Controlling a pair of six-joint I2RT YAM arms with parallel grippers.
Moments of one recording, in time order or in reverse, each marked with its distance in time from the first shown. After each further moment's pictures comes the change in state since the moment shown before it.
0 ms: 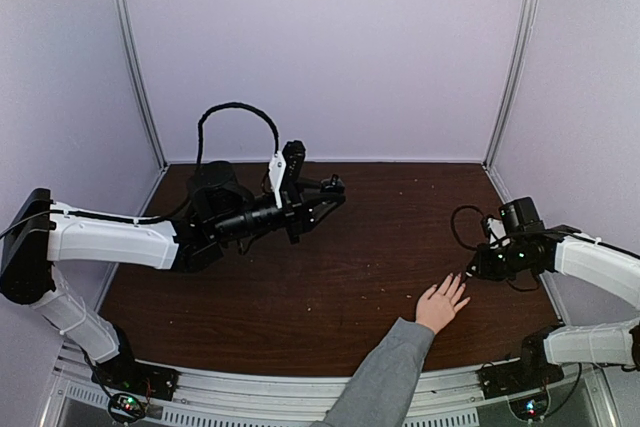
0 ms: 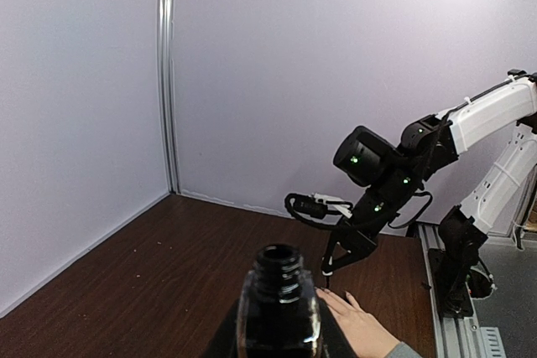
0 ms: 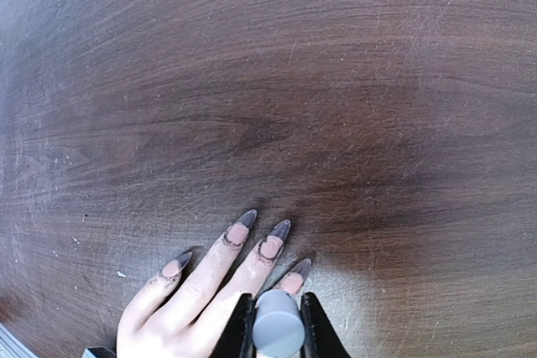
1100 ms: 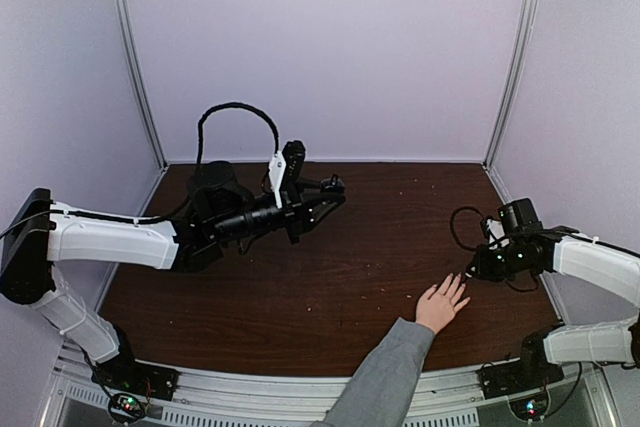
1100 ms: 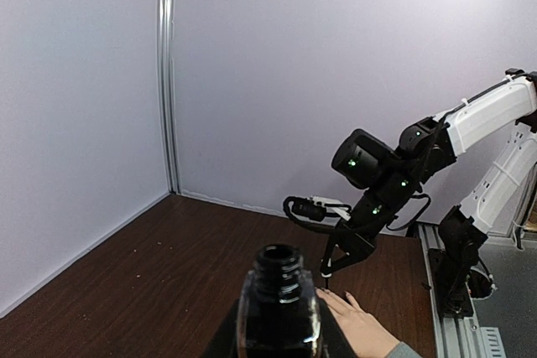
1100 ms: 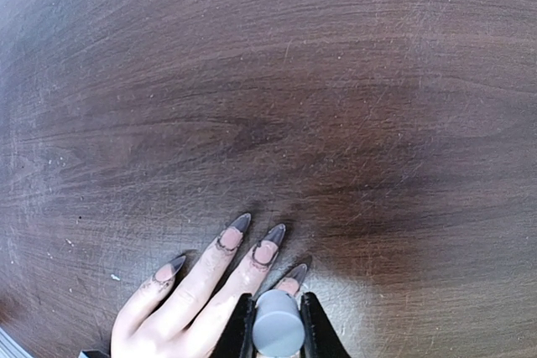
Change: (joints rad) left arm 0.000 0.000 0.000 0.000 0.000 0.000; right arm -0.006 0.019 -0.009 0.022 0.000 -0.006
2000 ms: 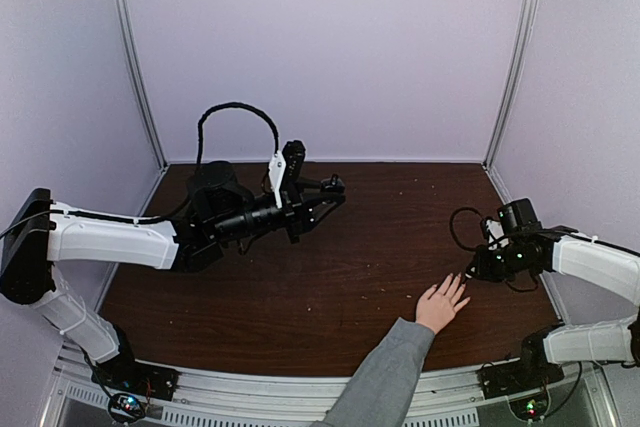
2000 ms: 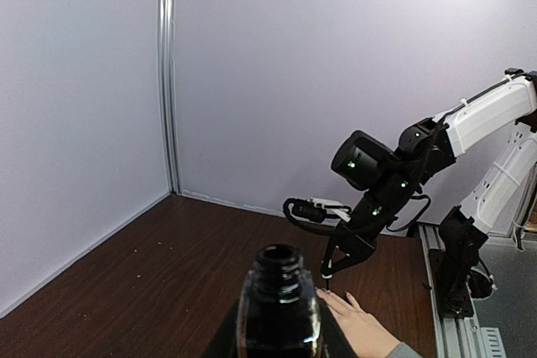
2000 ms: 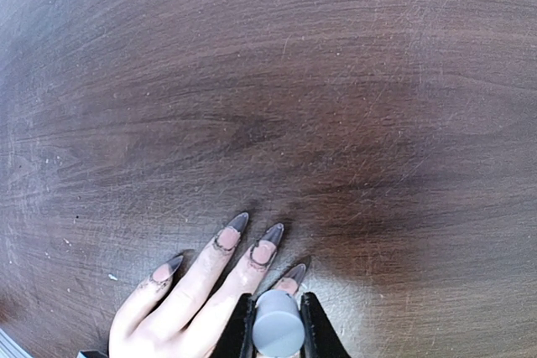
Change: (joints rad) left arm 0.000 0.000 0.000 0.001 -0.002 0.000; right arm 0.000 0.010 0.000 0.001 0.000 0.001
